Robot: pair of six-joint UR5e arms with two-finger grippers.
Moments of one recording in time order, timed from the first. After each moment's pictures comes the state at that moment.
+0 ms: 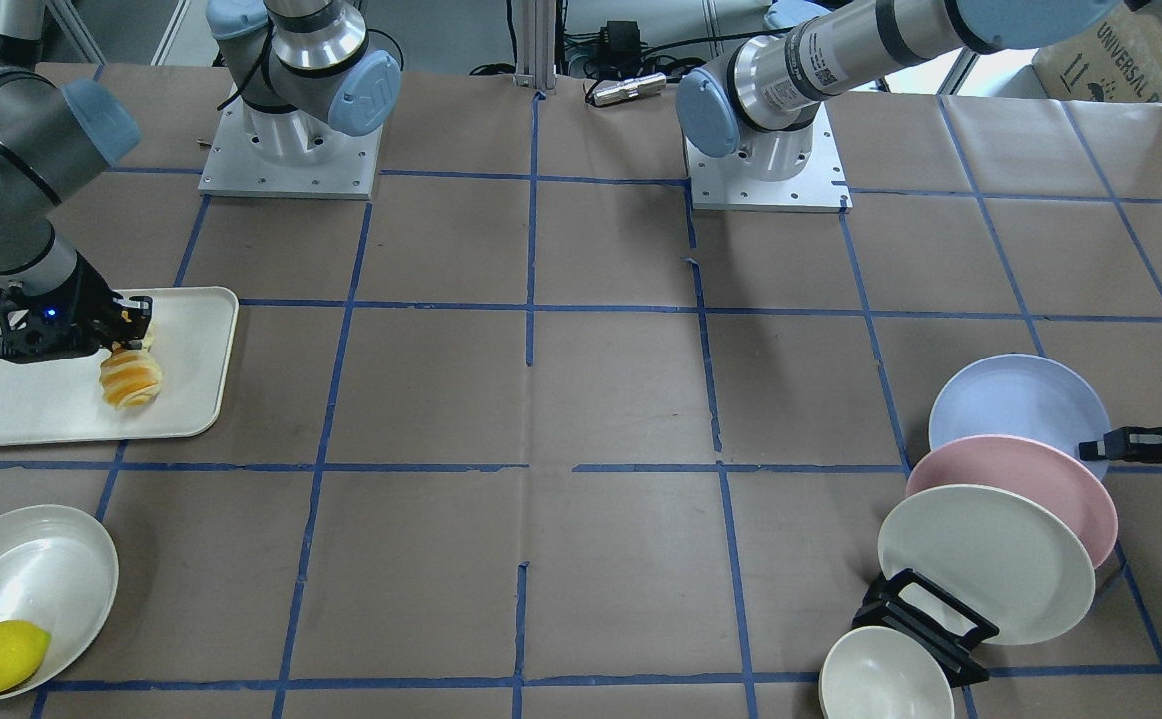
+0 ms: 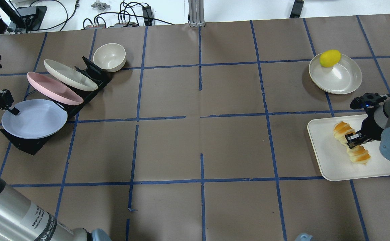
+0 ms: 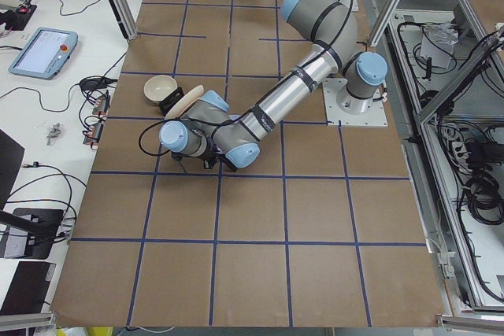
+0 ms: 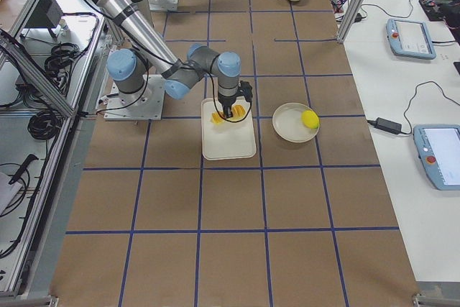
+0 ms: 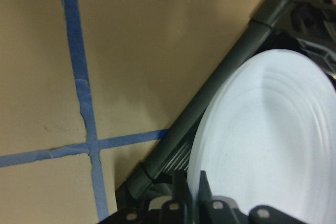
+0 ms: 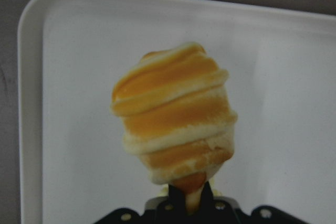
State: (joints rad) left arm -0.86 -2.25 -1.21 -1.68 1.53 0.75; right arm 0.99 -1.49 2.23 -2.29 -1.60 -0.77
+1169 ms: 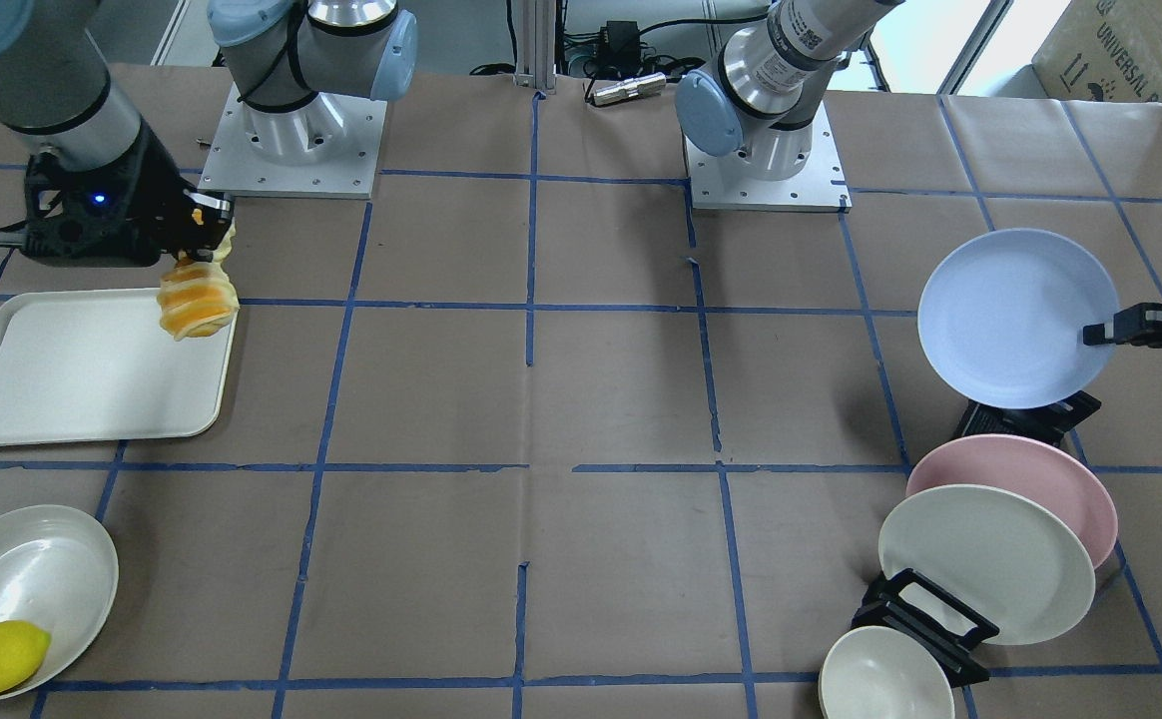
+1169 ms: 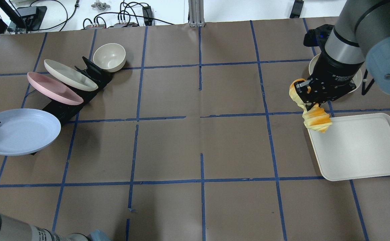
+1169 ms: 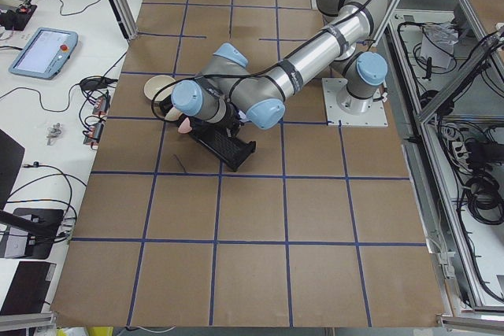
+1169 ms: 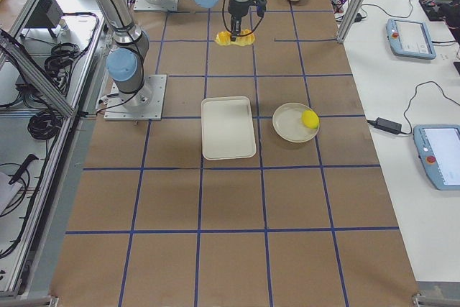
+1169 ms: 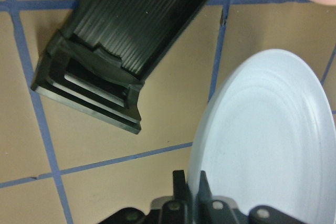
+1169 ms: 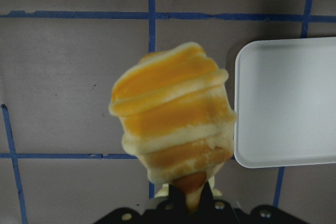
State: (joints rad) left arm -0.88 -1.87 -1.44 -1.93 1.56 0.66; right arm 1.51 -1.63 1.74 -1.56 -1.59 -0.09
